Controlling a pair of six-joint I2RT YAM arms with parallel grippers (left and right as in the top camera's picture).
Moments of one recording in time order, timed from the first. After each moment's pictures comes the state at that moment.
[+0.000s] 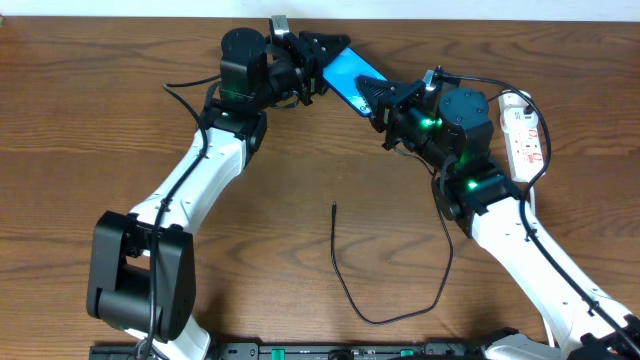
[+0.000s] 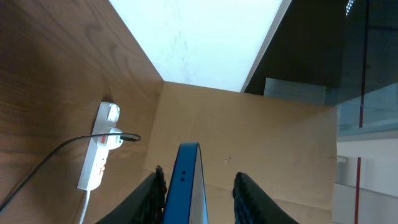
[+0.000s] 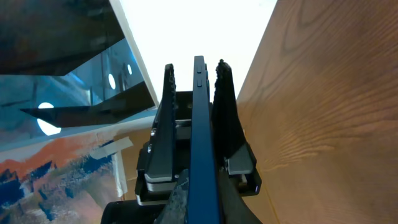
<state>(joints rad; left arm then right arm) -0.29 1.78 1.27 0.37 0.68 -1.60 0.41 1.40 0.98 0.26 -0.33 1.67</state>
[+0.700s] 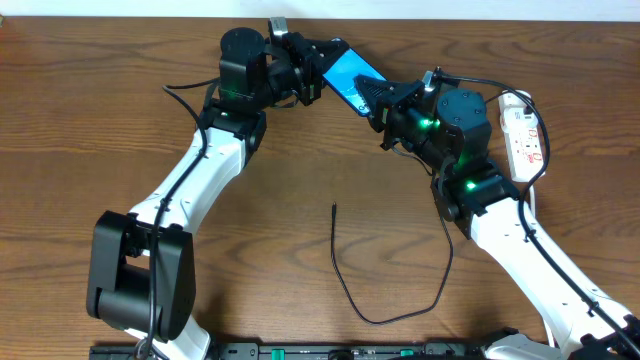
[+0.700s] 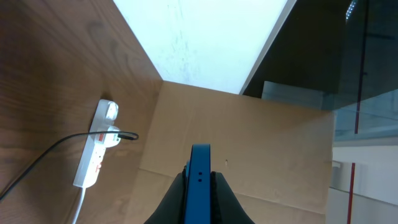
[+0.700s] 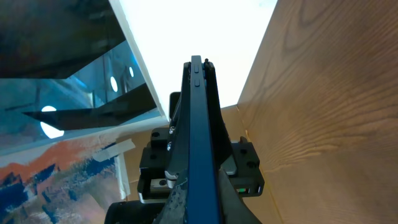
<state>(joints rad) -0.29 1.78 1.27 0.36 0.68 -1.63 0.42 1.40 0.98 0.26 -0.31 1.68</state>
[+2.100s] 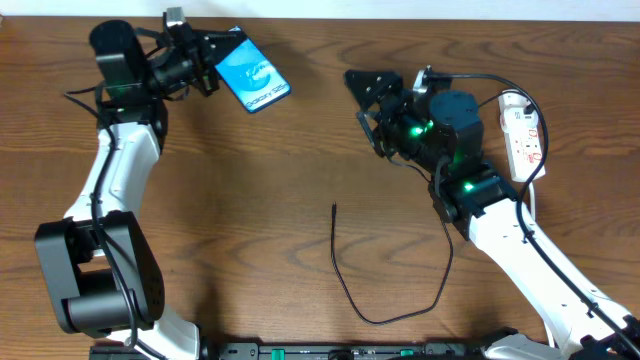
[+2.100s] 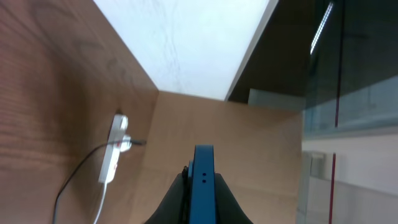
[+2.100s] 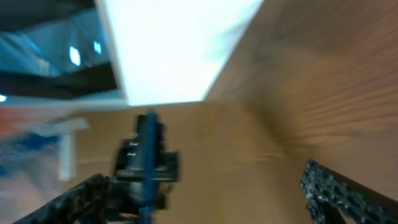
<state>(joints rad) 0.13 1.78 1.27 0.36 1.11 -1.57 0.43 1.40 0.98 0.16 -0.32 1.41</state>
